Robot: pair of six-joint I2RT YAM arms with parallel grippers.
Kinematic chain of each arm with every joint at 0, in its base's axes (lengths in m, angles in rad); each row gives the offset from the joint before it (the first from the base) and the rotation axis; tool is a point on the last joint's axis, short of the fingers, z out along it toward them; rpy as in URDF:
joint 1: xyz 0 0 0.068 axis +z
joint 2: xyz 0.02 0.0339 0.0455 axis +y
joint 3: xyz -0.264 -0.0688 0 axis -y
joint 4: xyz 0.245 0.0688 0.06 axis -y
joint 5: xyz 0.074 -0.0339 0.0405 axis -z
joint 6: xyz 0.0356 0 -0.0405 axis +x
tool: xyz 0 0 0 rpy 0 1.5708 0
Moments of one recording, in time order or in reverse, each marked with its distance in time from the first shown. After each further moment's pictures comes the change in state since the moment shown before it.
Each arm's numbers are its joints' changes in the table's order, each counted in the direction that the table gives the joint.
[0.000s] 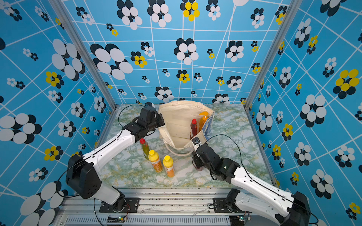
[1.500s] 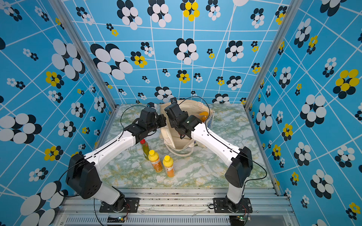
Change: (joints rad) left arm -0.005 0.000 -0.047 0.112 0.091 0.011; right arm -0.067 0.859 0.962 -0.088 0.246 0.074
